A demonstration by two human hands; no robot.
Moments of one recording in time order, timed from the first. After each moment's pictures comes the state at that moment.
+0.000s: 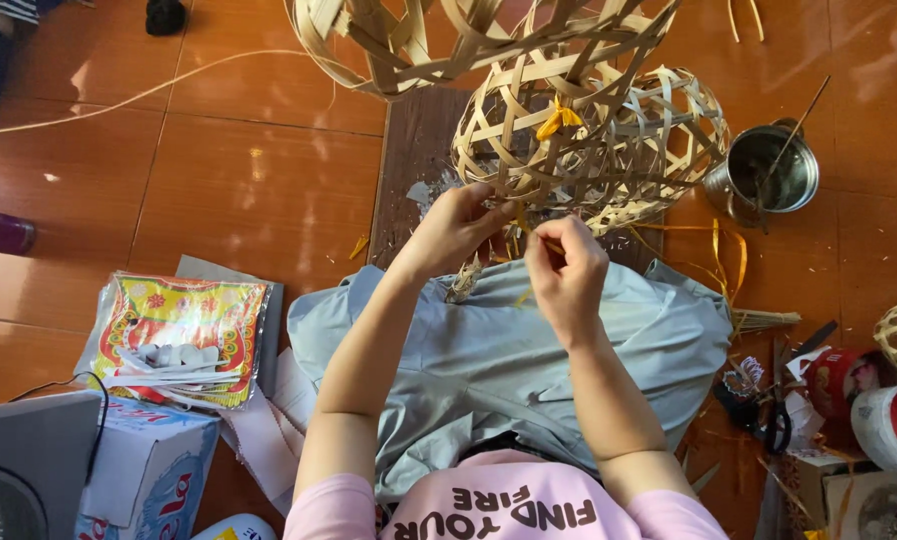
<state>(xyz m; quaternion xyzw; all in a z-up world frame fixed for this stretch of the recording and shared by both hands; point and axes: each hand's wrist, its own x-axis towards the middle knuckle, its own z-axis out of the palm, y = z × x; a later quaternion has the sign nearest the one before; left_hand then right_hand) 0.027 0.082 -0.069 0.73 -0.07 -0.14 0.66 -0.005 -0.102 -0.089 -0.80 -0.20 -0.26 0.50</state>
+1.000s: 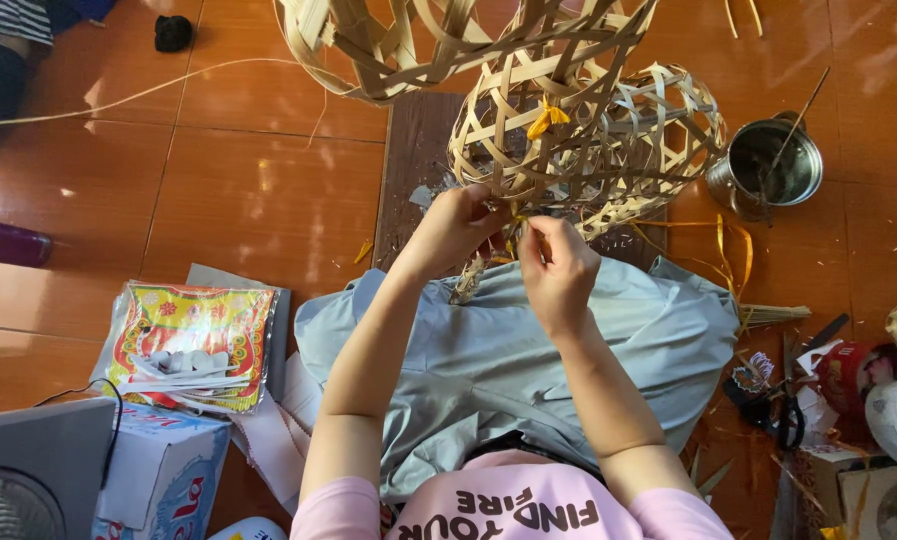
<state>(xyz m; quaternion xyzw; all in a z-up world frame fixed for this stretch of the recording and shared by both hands) 0.032 0.080 -0.076 0.77 -0.06 -0.14 0.62 -0.003 -0.091 -0.097 -0.81 -0.16 -0.32 0.46</state>
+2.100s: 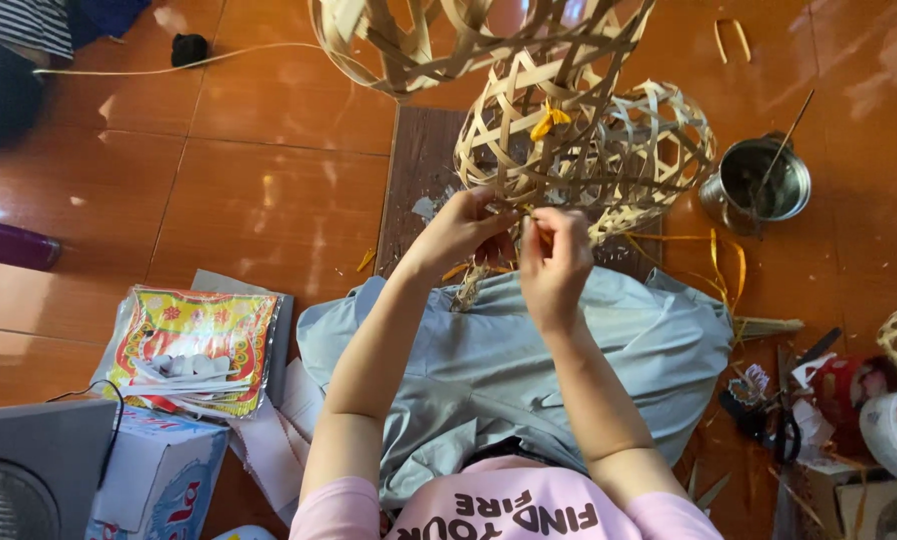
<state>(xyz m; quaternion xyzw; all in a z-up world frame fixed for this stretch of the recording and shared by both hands) 0.035 0.081 -0.081 0.67 -0.07 -0.17 0.72 0.000 -0.081 -0.095 -0.78 -0.17 -0.36 0.48</state>
